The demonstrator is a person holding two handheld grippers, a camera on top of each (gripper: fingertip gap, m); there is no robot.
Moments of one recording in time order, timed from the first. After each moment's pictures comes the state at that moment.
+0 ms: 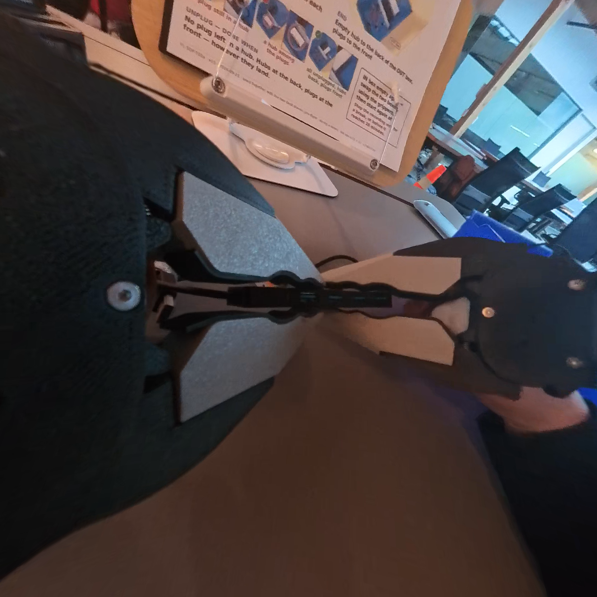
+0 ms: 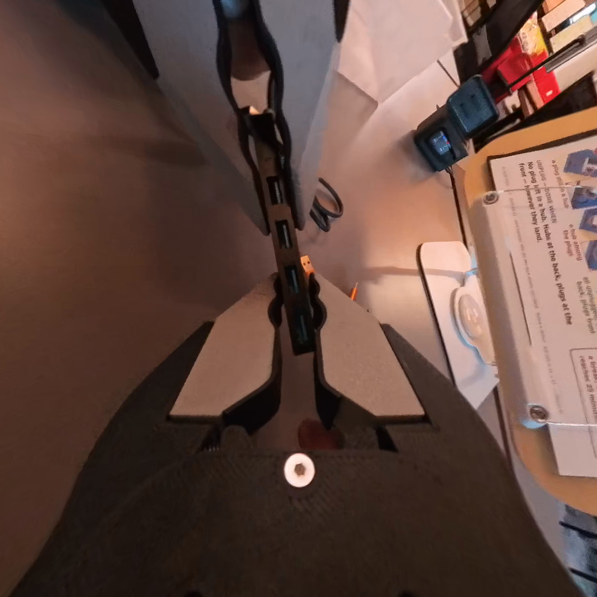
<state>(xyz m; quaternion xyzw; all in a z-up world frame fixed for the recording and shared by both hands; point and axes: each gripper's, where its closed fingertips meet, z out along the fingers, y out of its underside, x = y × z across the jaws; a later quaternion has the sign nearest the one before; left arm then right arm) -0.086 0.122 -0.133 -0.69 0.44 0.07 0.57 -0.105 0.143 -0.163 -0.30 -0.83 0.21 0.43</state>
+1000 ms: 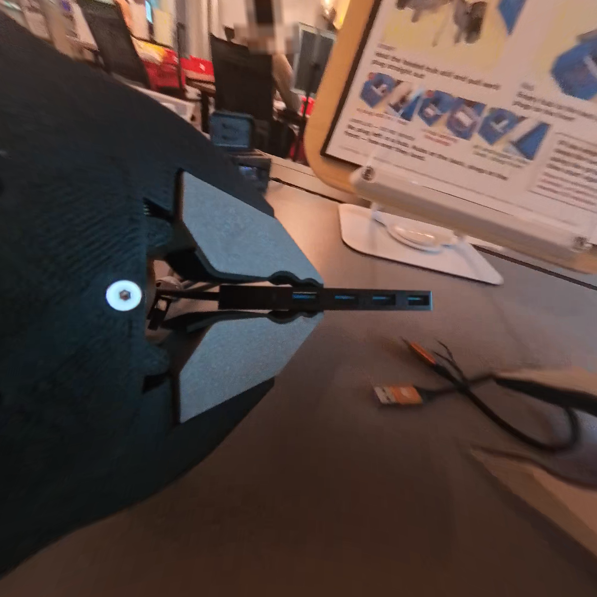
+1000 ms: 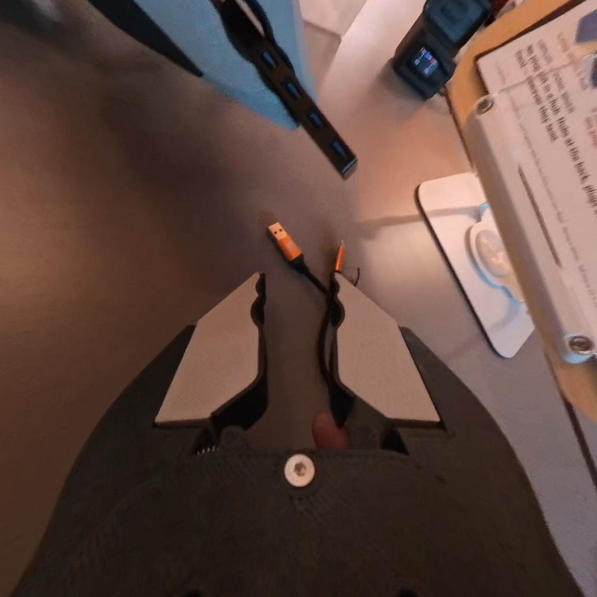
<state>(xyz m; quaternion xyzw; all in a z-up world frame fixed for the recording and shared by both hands) -0.196 0.139 -0.154 -0.78 0.32 0.29 0.46 -0.106 0.175 -0.169 -0.41 -0.79 0.23 0.40</state>
